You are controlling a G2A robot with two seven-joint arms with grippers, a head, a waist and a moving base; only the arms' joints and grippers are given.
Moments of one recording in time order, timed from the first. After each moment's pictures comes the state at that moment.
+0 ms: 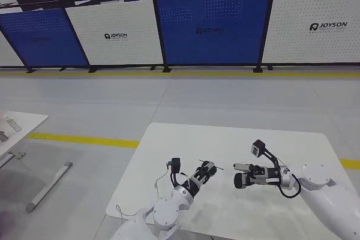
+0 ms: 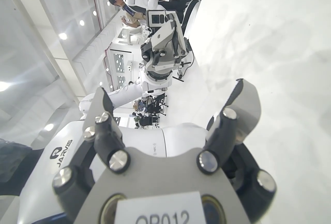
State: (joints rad) left arm 1.40 -1.15 -0.90 -1.71 -0.26 0.01 0.15; right arm -0.70 -1.05 0.56 -1.00 0.80 -0.28 1.22
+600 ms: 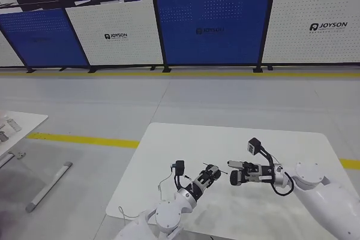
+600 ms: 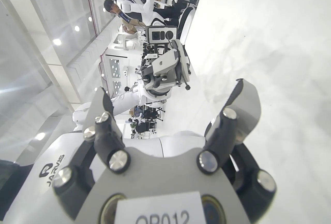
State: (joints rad) left arm 1.40 -1.17 -0.88 -1.70 -0.26 -0.01 0.12; right arm -0.70 -1.08 0.57 -1.02 0.74 -0.24 1.14
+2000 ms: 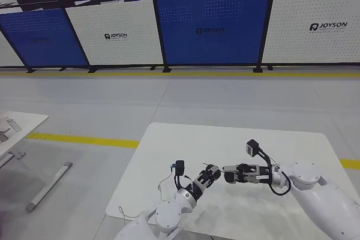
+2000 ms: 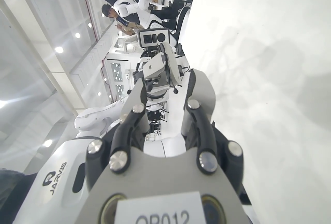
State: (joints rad) left arm 1.40 -1.17 -0.88 -1.70 -0.26 -0.01 0.12; right arm -0.74 -1.13 0.66 -0.98 0.66 -0.18 1.17
